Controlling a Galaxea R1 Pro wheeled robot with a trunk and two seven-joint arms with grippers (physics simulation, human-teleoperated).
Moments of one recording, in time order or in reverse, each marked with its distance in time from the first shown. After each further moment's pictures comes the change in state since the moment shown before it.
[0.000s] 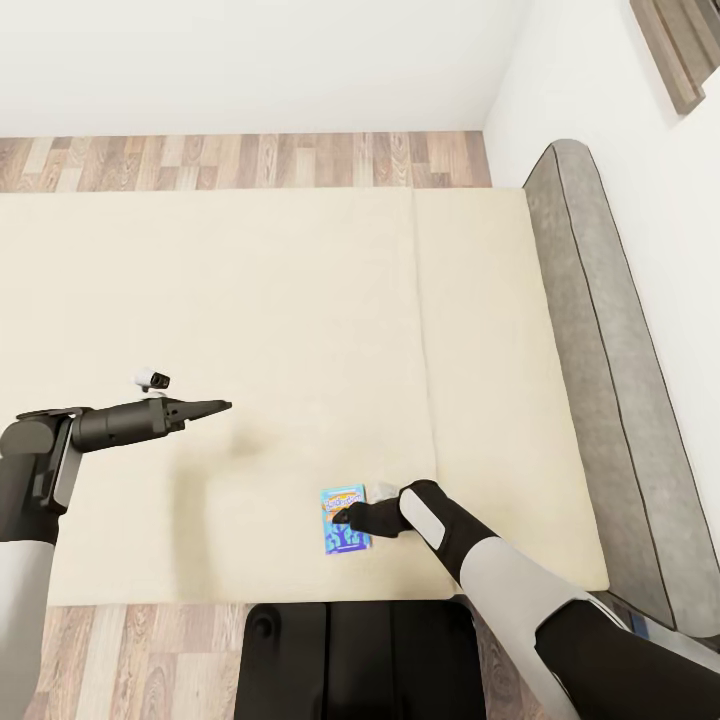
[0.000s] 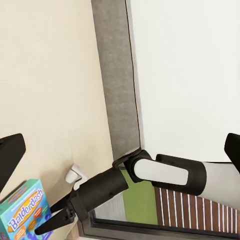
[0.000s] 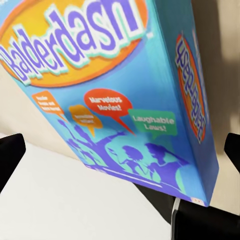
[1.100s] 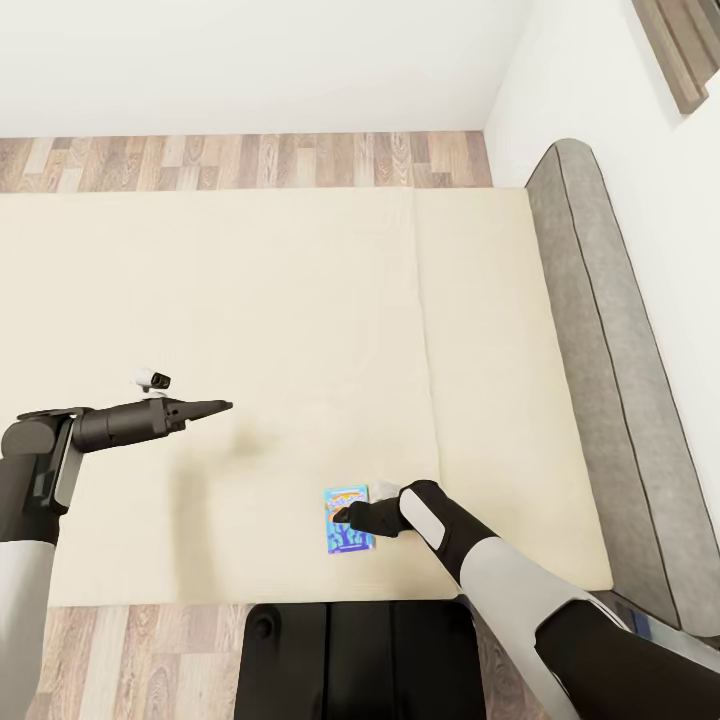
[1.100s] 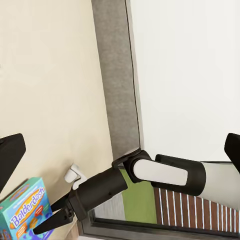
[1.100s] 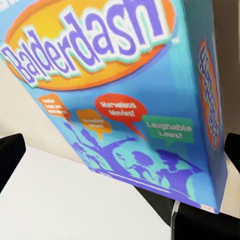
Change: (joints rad) left arm 0.000 -0.002 0.000 0.003 0.001 0.000 0.000; right arm 0.000 0.000 0.000 0.000 0.001 -0.009 -0.001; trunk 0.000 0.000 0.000
